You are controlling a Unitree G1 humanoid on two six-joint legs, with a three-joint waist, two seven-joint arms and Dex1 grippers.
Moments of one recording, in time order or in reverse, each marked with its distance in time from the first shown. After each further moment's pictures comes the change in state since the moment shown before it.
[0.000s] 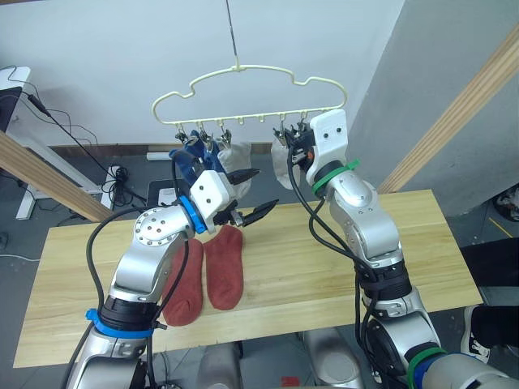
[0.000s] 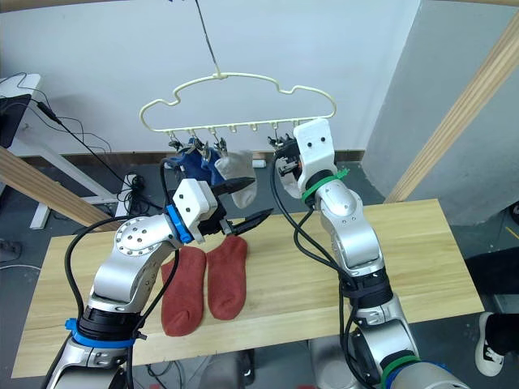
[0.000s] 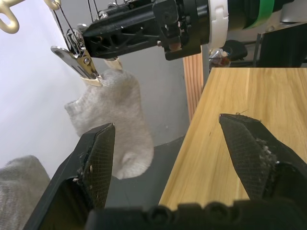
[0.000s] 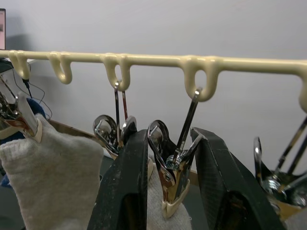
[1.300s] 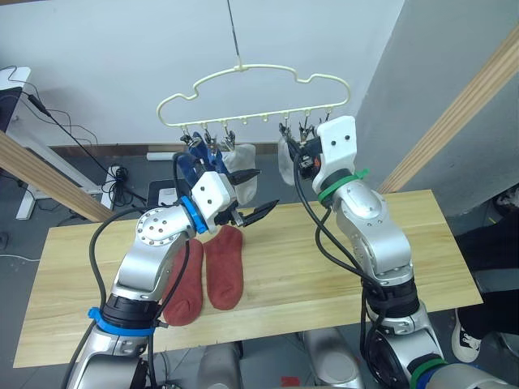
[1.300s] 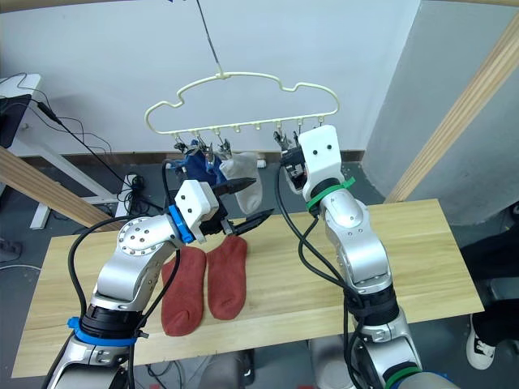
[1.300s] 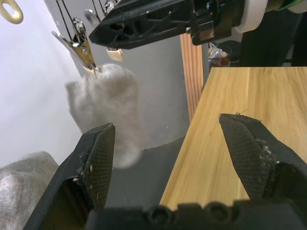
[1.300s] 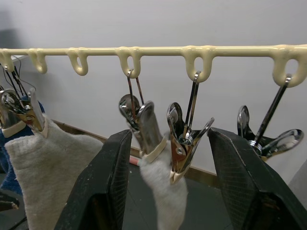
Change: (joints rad) left arm -0.006 -0.001 -0.011 0.038 0.003 -0.034 -0.002; right arm 0.071 0.005 0.020 -0.169 -0.028 0.122 -0.029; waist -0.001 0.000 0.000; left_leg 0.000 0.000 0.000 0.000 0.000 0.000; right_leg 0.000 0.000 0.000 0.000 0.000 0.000
